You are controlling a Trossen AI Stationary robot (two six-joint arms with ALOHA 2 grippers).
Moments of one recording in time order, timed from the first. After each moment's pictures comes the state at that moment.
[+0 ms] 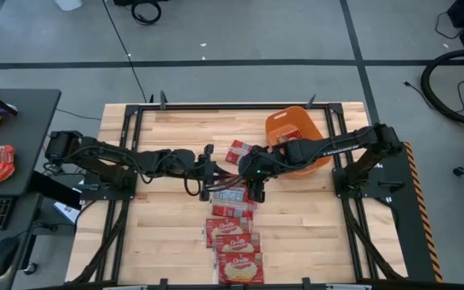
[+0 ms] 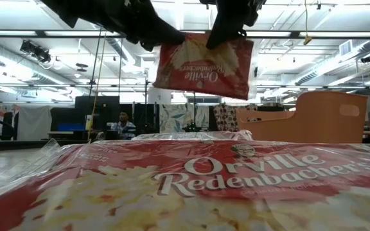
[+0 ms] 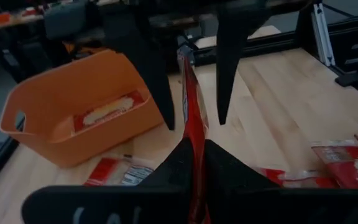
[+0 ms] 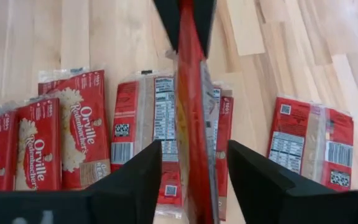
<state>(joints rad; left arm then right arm) -0.08 1.39 0.77 0.32 -0.08 0.16 0.13 1.65 1.42 -0.74 0.11 0.23</state>
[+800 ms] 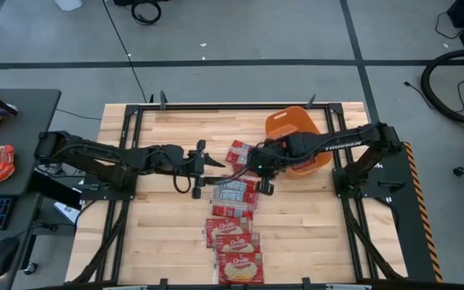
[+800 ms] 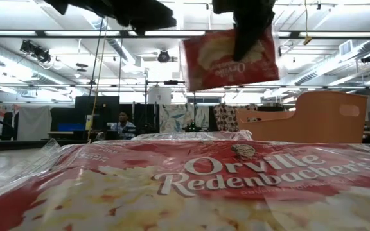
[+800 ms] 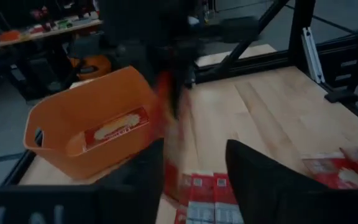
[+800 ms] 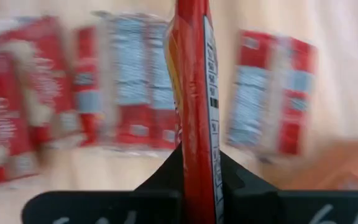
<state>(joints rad) -0.08 1.25 0.77 0.22 -0.08 0.16 0.09 1.64 1.50 -1.06 0.16 0.32</state>
